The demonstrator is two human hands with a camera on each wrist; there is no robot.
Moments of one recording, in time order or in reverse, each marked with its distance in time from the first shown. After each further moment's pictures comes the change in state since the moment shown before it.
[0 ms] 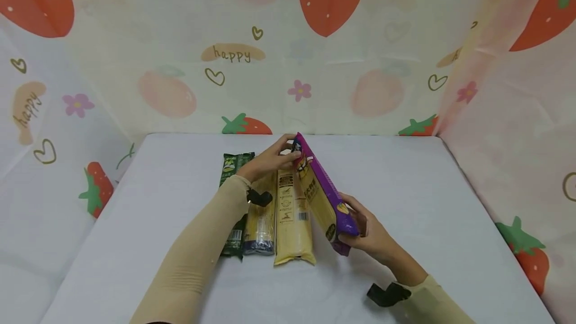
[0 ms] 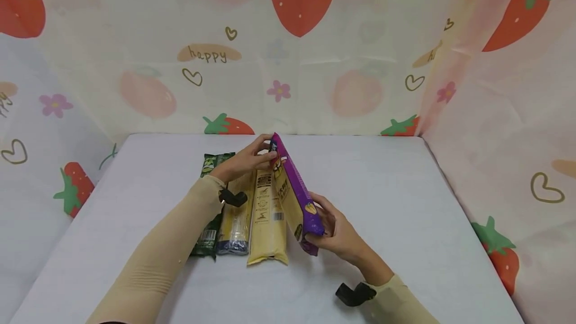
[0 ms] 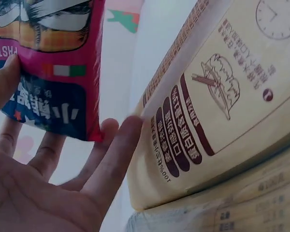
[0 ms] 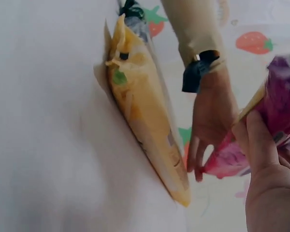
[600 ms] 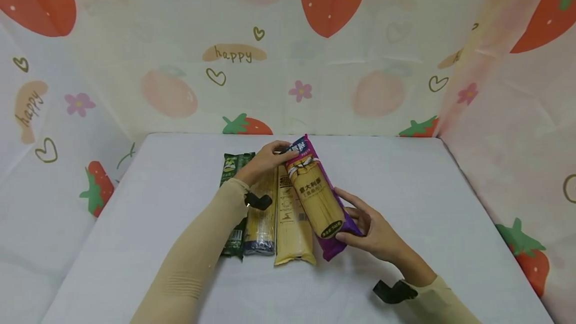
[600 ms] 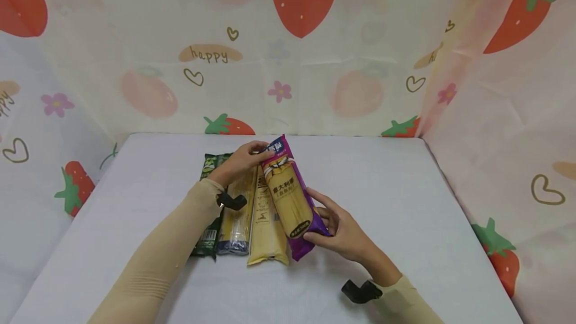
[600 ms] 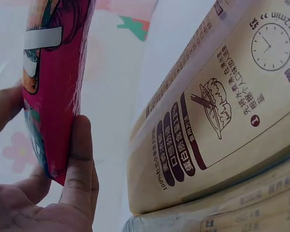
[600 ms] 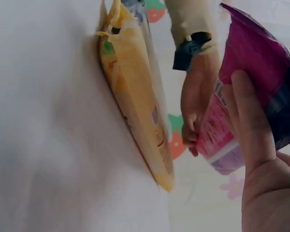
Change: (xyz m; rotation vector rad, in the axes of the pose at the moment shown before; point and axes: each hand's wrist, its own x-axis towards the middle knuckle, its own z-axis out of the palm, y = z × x) left_hand -0.010 -0.001 0.001 0.052 0.211 -0.140; right_hand 0.000 -0.018 -0.001 -0.145 0.000 0.018
